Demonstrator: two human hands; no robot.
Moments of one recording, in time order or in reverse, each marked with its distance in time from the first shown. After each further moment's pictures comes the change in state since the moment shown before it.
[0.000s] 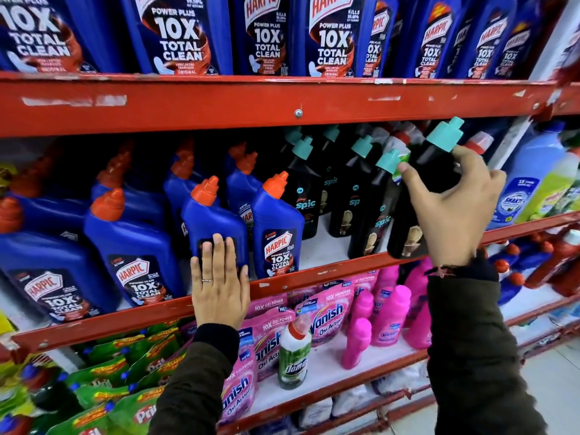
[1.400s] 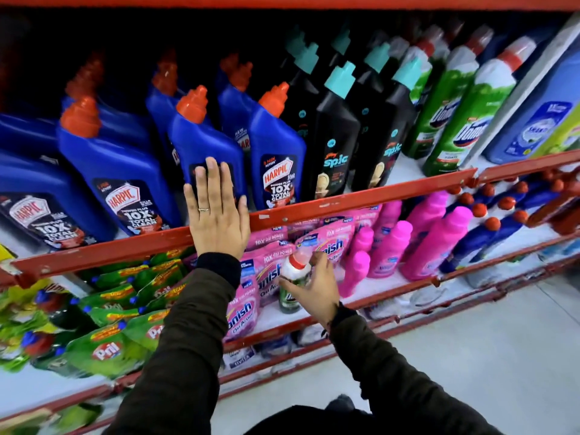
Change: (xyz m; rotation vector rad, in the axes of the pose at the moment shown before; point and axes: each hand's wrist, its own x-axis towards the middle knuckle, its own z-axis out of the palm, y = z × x) left_hand 0.001 0.002 -0.002 0.086 -0.042 -0.020; right_hand -0.288 0.073 0.057 0.167 -1.039 0.426
